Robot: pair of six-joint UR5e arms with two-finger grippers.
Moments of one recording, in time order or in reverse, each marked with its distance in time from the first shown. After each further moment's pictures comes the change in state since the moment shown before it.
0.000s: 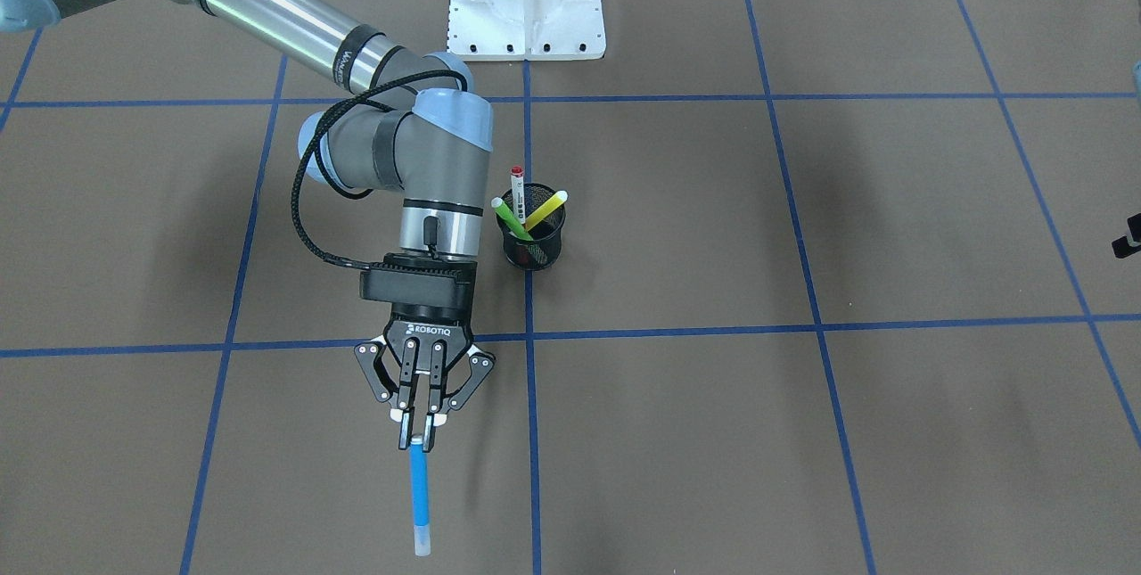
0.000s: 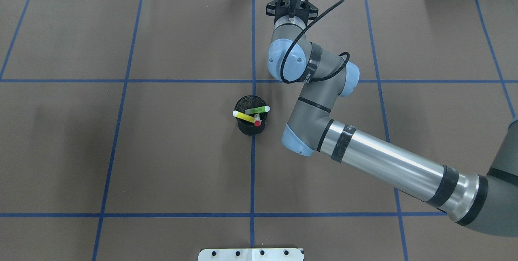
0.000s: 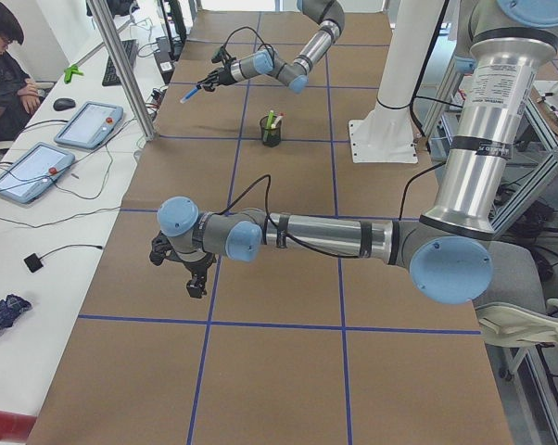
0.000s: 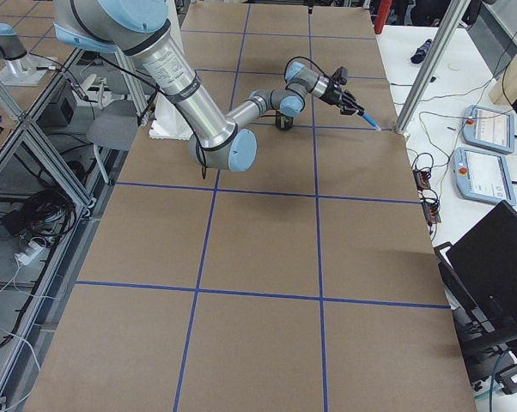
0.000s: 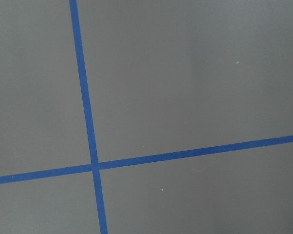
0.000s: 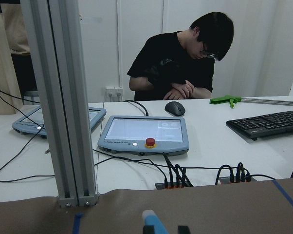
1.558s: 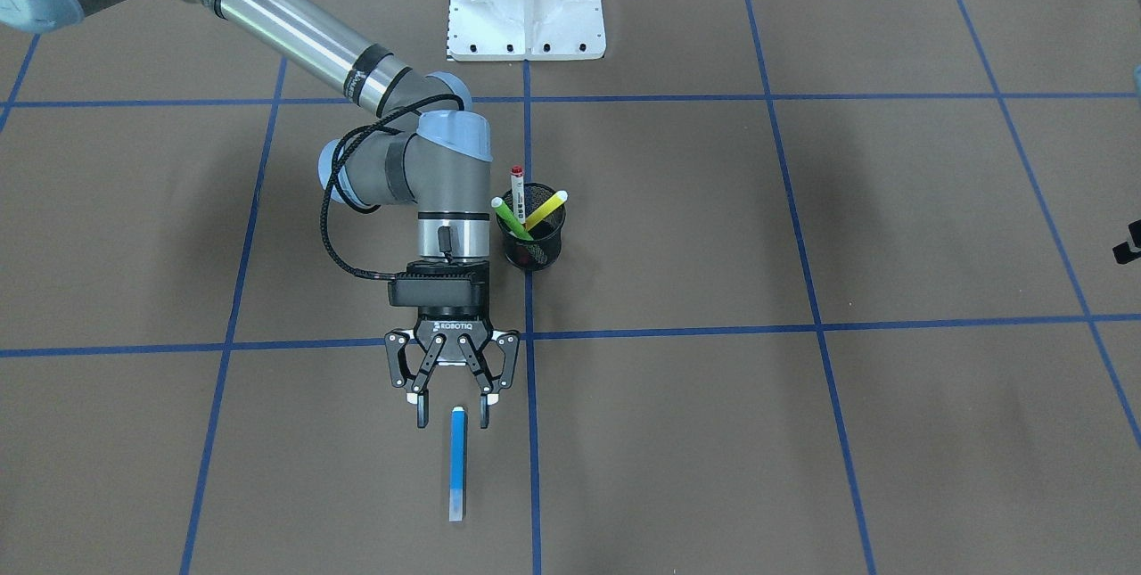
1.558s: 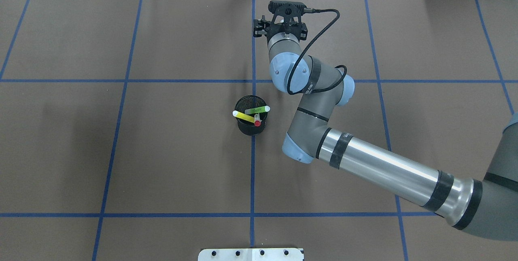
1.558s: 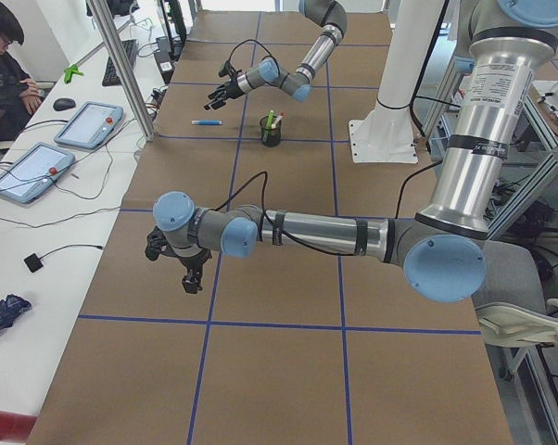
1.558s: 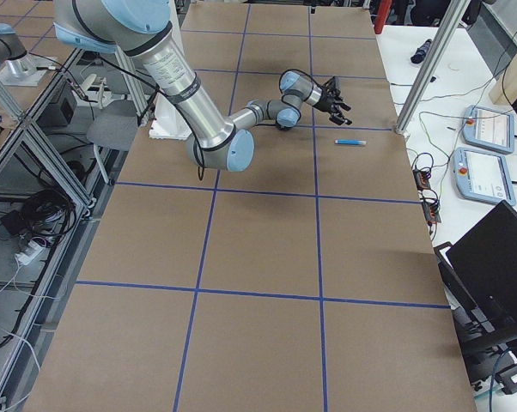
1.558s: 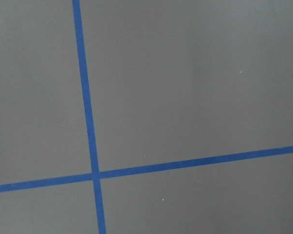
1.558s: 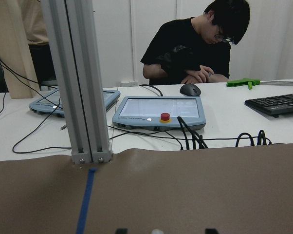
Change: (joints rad) left arm 0.000 -0.041 0.001 0.001 -0.001 -0.026; right arm -0.003 0.002 -0.028 0.164 0.217 -0.032
